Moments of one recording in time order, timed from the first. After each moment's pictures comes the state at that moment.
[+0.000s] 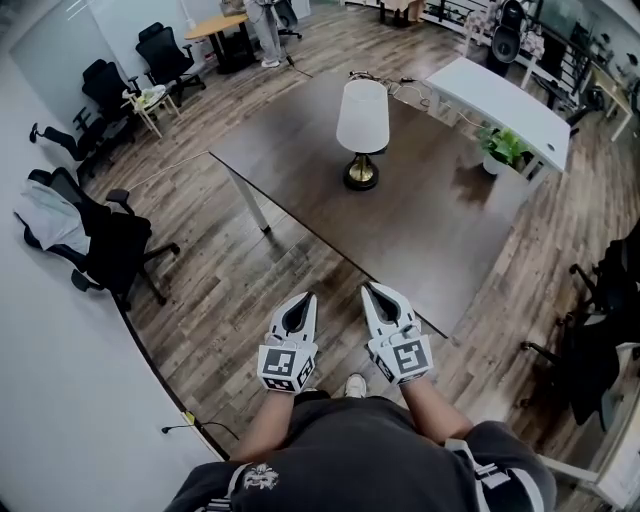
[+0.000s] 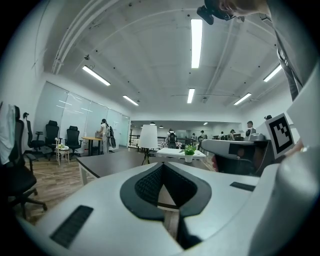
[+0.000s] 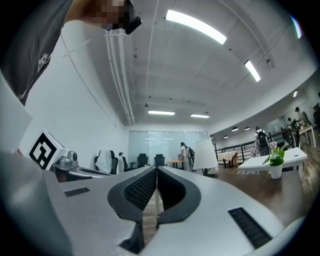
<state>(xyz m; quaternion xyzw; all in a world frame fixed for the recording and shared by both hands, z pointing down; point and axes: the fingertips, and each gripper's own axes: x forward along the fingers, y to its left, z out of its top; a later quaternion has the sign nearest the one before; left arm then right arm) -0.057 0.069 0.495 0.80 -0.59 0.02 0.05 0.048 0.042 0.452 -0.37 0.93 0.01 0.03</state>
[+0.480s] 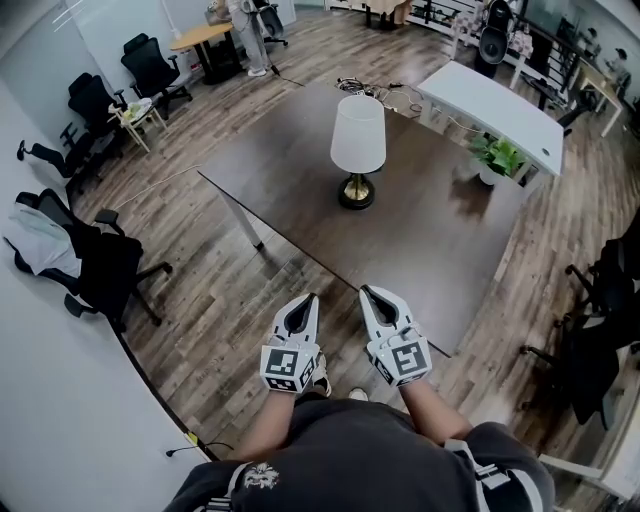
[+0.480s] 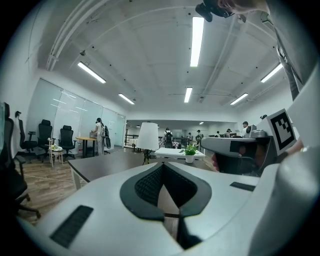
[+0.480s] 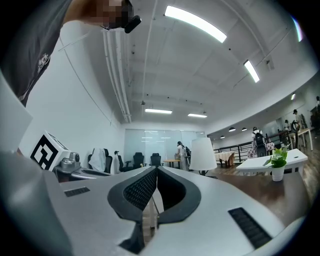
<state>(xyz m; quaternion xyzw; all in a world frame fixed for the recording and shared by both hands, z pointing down) -0.073 -0.008 0.502 0.82 -0.57 0.02 0.04 0.027 -0.024 0.456 -0.39 0.92 0.01 0.03</state>
